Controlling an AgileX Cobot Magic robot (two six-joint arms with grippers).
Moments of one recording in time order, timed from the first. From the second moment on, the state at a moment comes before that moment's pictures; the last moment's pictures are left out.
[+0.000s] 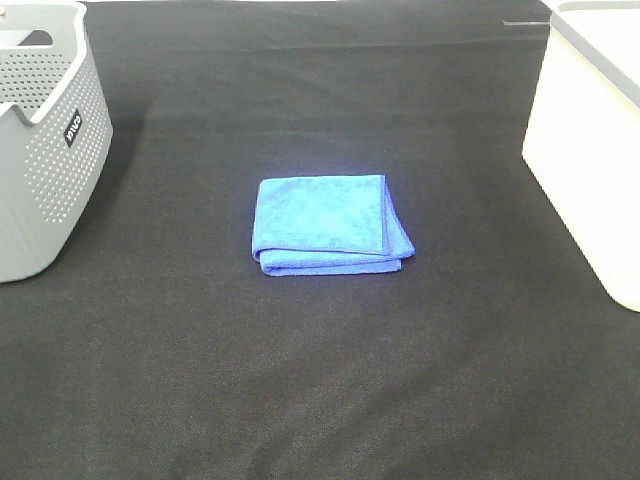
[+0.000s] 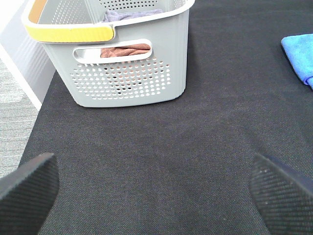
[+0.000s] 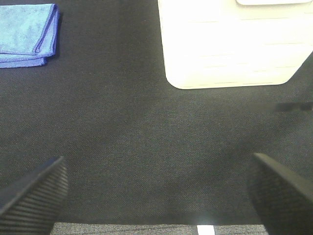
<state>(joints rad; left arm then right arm) 0.04 -0.01 -0.51 0.03 1.05 0.07 0.02 0.00 -0.46 0.02 1.10 0.00</state>
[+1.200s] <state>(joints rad) 0.04 -0.01 -0.51 0.03 1.05 0.07 0.02 0.00 -0.46 0.02 1.10 0.00</state>
